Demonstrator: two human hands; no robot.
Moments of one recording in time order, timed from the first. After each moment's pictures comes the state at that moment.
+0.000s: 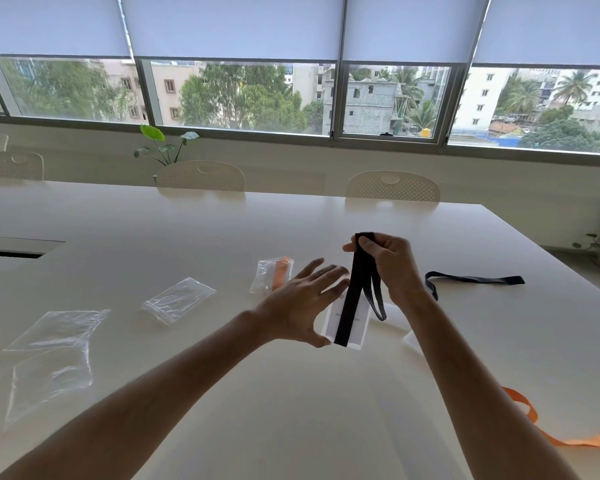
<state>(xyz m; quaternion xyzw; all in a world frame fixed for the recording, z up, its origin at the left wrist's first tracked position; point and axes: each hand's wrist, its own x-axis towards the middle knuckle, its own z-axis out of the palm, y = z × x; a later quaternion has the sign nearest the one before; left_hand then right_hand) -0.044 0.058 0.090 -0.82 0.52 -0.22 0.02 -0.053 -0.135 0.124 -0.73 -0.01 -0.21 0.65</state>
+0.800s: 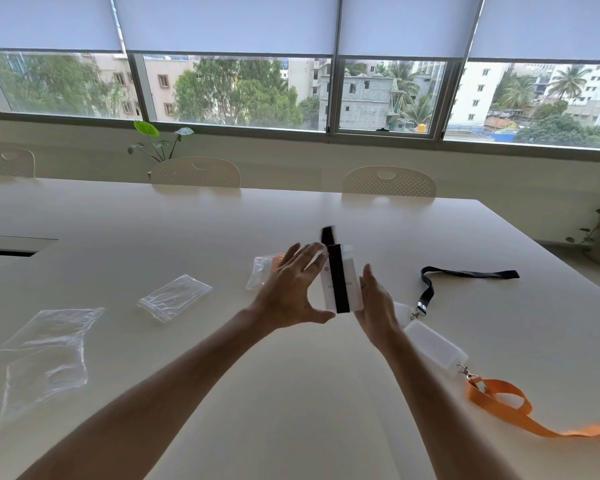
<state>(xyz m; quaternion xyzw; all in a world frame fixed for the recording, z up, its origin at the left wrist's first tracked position) -0.034 0.057 0.084 -0.87 0.41 -0.24 -0.17 -0.061 -0.115 0.047 -0.59 0.07 -0.12 0.80</state>
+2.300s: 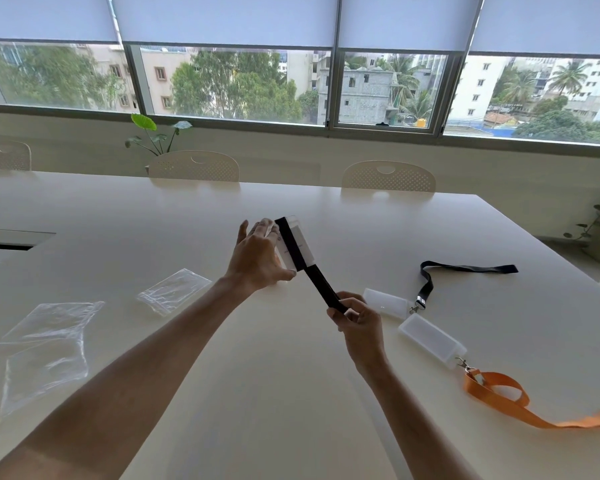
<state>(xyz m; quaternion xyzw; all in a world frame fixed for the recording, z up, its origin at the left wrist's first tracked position) 0.026 0.090 0.084 -0.93 0.22 -0.25 -0.15 -0.084 -0.094 -0.011 -0.68 0.05 -0.21 0.70</state>
